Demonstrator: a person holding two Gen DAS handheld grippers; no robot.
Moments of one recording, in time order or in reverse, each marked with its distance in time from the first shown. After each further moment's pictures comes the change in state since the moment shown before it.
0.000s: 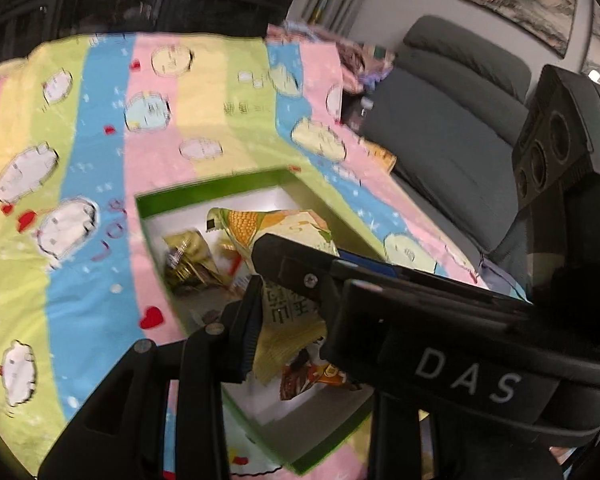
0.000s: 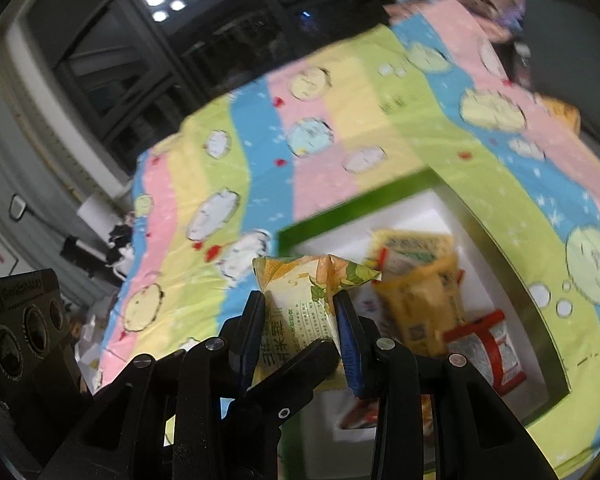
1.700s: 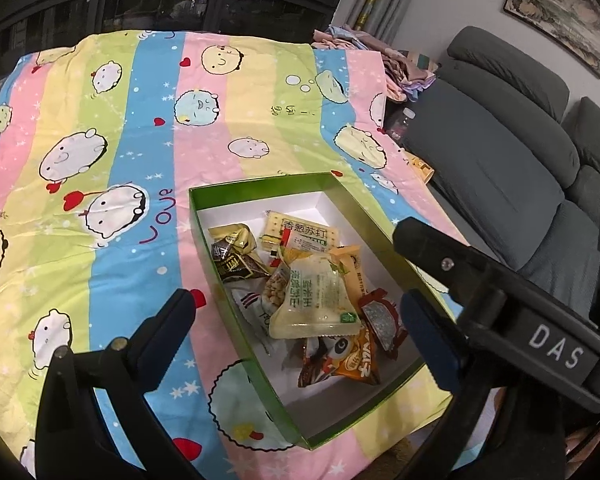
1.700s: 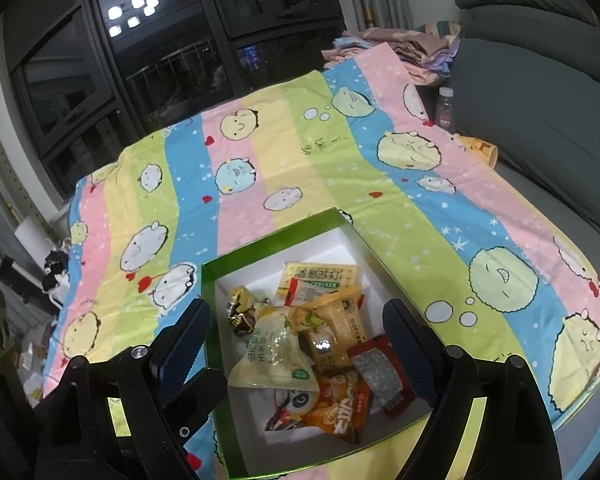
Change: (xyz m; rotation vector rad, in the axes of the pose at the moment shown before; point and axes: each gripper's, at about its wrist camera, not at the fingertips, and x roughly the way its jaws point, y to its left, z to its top) left arm -0.037 0.001 0.001 -0.089 -0.024 0.142; right arm -0.052 0.001 -0.001 -0.013 -0.151 -0.294
